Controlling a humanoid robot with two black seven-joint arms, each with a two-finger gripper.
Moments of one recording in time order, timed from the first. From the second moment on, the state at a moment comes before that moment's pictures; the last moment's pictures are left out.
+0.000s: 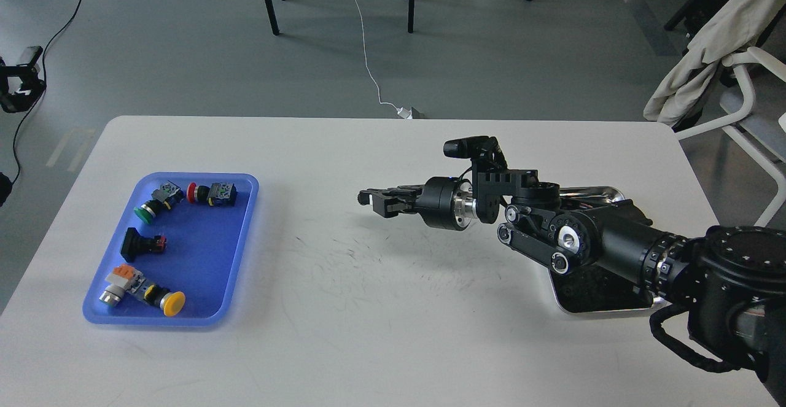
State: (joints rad) left arm -0.79 0.79 -0.60 -0.59 -0.03 -0.40 -0.34; right arm 1.01 0.00 0.02 0.63 -1.34 0.14 0.49
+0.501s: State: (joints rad) left arm -0.79 0.79 -0.60 -0.59 -0.03 -0.41 -0.34; right arm 1.02 0.00 -0.09 0.68 -1.43 0.12 0.49
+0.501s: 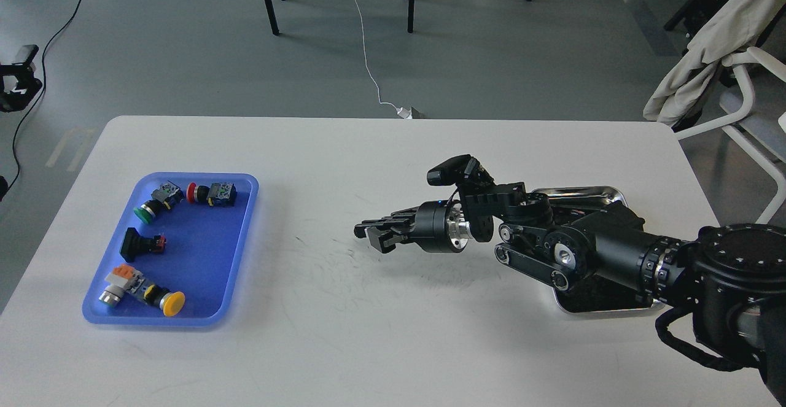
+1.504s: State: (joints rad) left arm -0.79 0.80 -0.60 -0.59 -0.04 -0.42 -0.35; right arm 1.01 0.00 -0.09 0.67 -1.45 0.10 0.49
